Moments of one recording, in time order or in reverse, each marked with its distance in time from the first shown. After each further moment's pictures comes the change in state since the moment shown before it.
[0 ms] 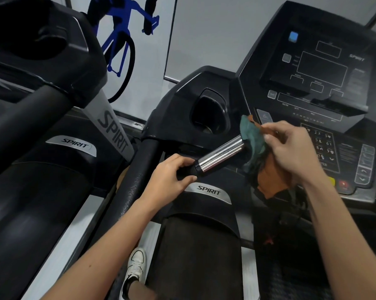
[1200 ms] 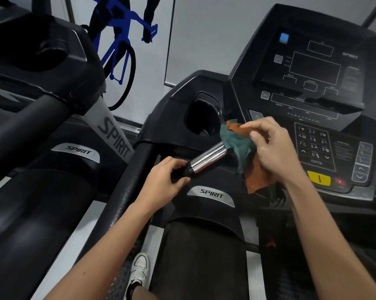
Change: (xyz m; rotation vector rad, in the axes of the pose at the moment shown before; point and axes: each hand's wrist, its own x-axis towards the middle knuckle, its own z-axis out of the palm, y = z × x) left_hand -0.003 0.007 0.003 0.090 0.029 -0.018; right_hand 0.000 0.005 0.012 0.303 -0.011 -0.062
